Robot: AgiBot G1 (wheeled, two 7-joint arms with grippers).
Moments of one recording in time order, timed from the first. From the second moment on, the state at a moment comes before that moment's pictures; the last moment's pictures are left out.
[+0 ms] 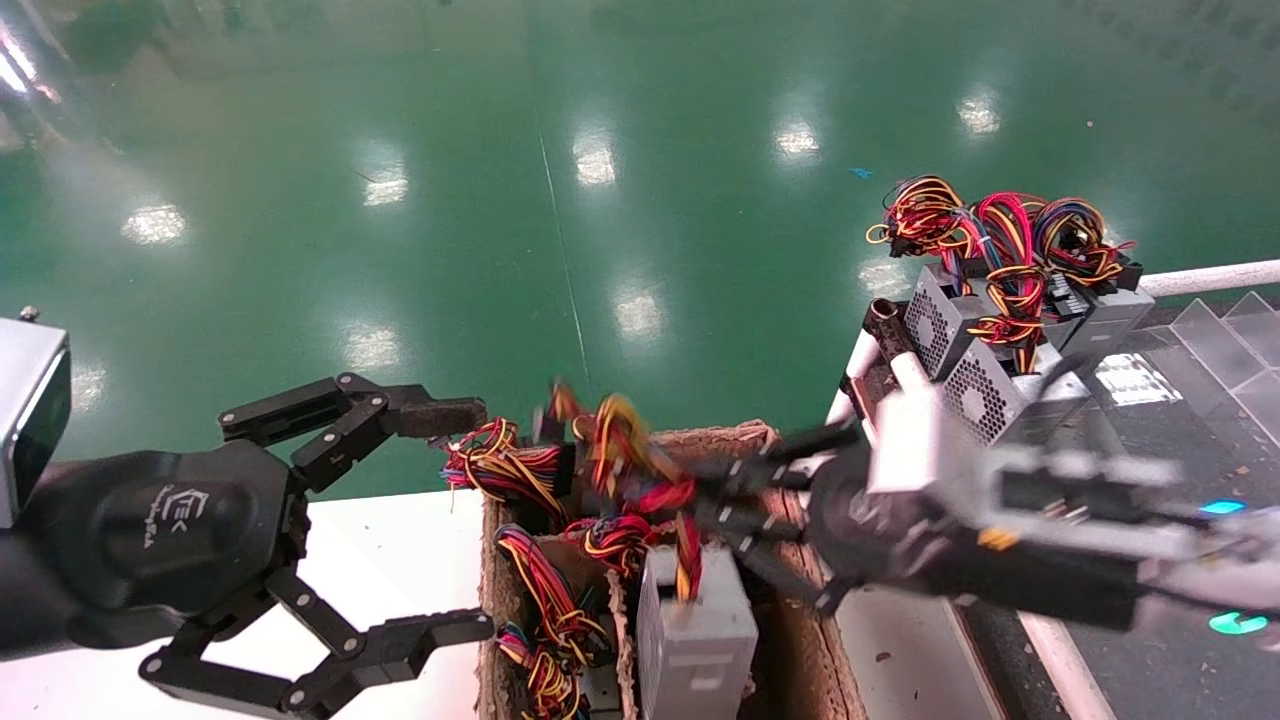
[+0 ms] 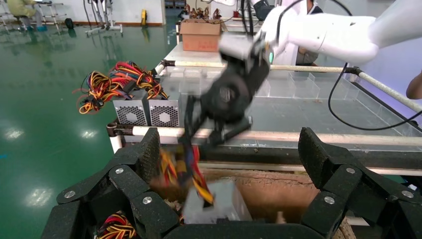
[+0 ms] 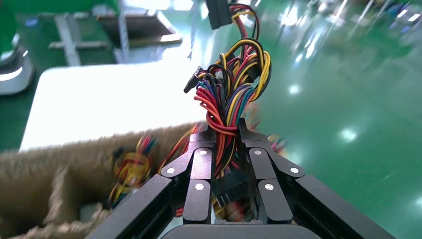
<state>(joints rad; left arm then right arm) -1.10 0.58 0.37 -1.26 0.66 1.46 -0.14 1.11 -0.77 -0.36 1.28 -1.02 -1.27 0.04</state>
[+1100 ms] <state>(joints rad) -1.10 0.58 0.37 -1.26 0.66 1.46 -0.14 1.13 -0.23 0.02 1.23 -0.84 -1.30 0.02</state>
